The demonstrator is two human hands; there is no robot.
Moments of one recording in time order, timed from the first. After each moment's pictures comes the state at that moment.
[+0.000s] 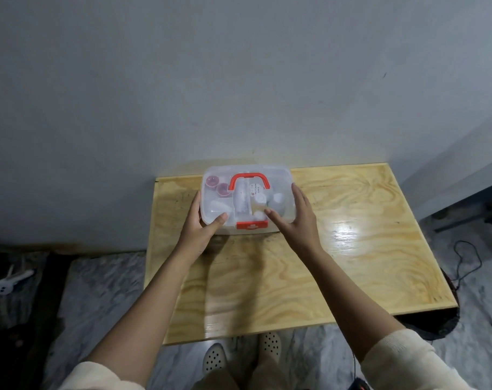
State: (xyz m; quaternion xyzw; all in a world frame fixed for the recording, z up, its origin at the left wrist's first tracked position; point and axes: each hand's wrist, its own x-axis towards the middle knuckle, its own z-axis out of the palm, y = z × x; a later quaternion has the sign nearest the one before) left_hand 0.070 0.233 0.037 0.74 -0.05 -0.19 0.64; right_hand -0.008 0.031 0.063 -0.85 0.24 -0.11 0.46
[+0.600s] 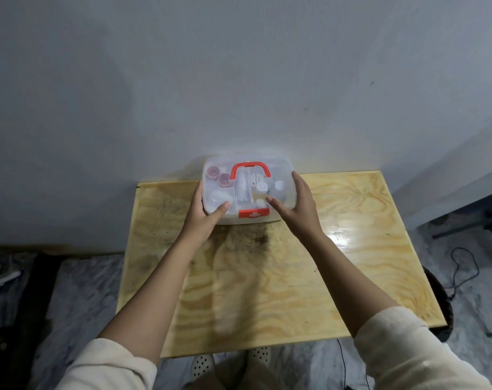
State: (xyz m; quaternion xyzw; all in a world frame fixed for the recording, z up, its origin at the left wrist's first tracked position) left_hand 0.097 0.168 0.036 0.75 -0.04 -0.17 0.63; right_hand 0.028 -0.033 0.065 -0.86 0.23 -0.09 0.45
